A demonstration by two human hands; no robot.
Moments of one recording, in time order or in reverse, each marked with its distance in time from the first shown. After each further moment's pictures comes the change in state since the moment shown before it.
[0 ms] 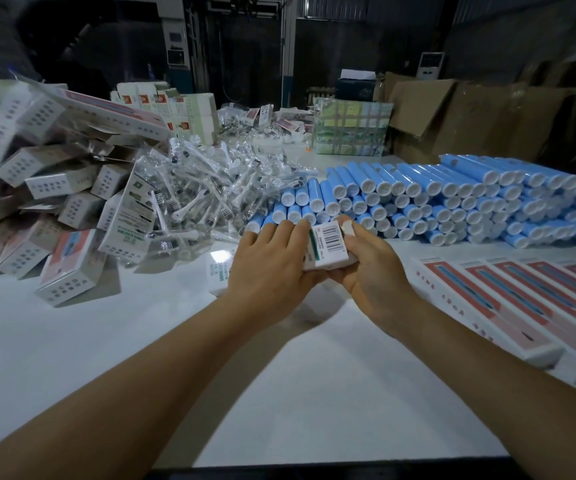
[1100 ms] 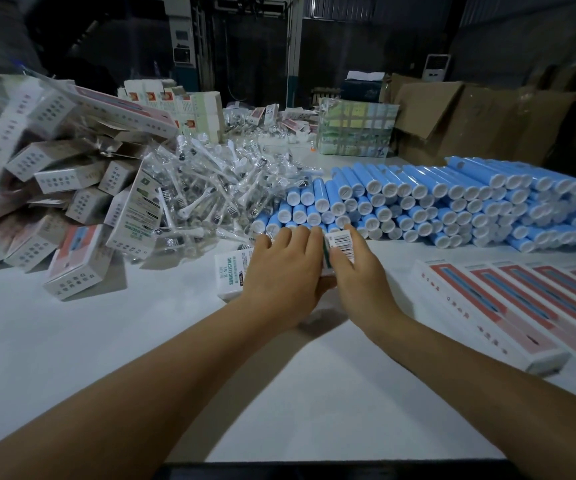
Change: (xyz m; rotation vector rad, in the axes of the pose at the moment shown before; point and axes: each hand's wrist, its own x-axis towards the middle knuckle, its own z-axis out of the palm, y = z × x) left_hand -0.003 0.009 0.001 0.107 -0.080 0.042; right_hand 0.000 0.029 0.003 -0.761 0.188 -0.202
